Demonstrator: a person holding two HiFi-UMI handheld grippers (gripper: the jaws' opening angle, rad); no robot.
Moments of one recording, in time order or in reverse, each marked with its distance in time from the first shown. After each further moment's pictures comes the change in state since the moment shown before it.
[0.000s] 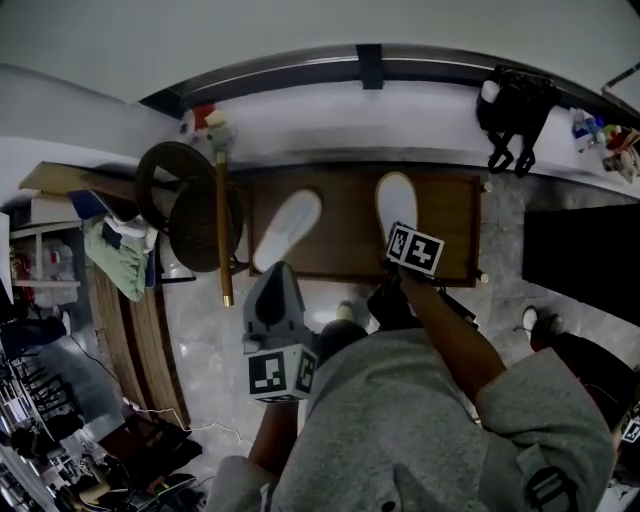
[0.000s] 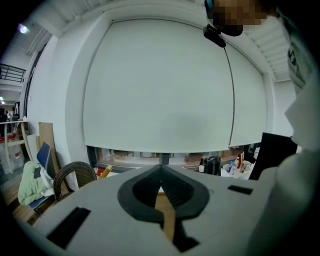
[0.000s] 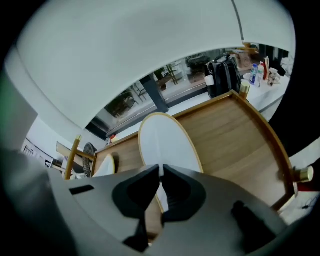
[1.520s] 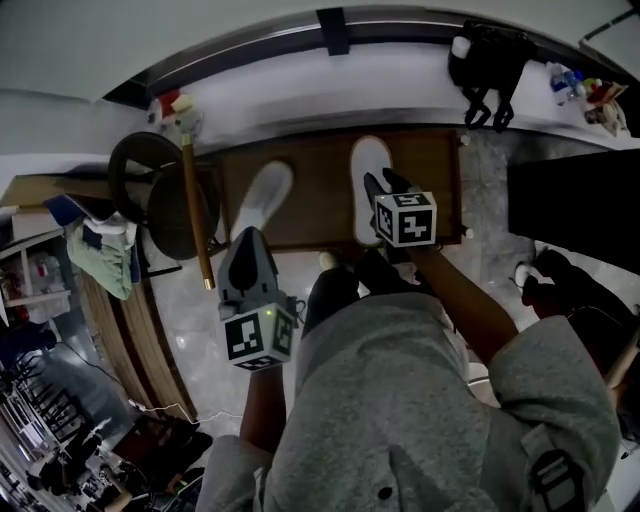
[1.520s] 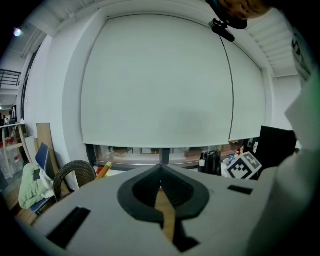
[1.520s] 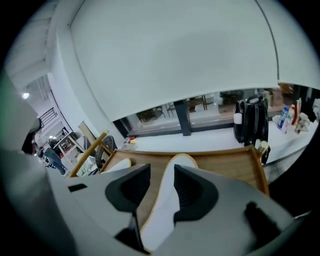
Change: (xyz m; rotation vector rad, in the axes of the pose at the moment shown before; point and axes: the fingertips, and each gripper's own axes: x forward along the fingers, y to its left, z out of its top) left arm 0.017 0.013 -0.017 0.023 0.040 -0.009; right arm -0.046 0.037 0.044 -0.378 -0.176 0.157
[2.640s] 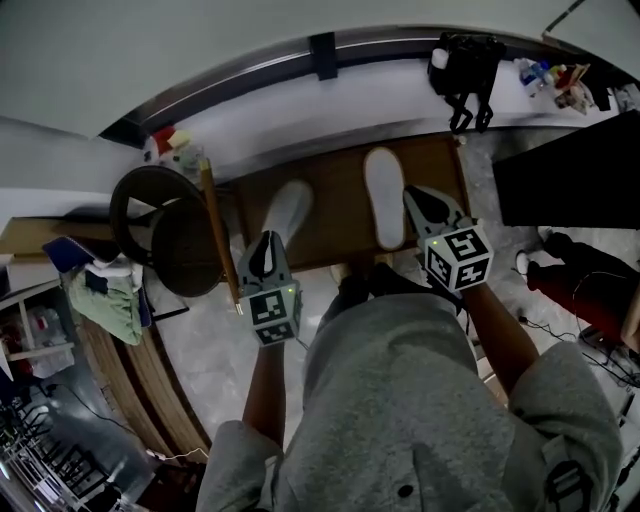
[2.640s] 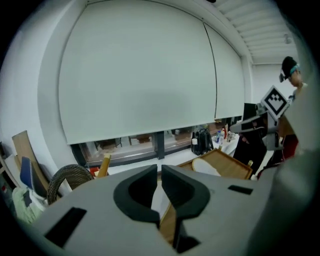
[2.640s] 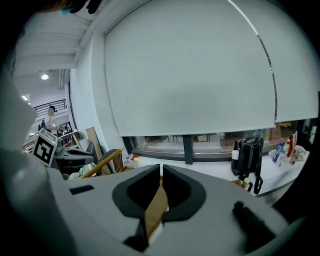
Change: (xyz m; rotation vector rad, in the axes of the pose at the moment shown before) left arm 0.041 0.077 -0.068 0.215 0.133 -0.181; right arm -0.104 0.064 0.046 -0.190 -0.281 -0.029
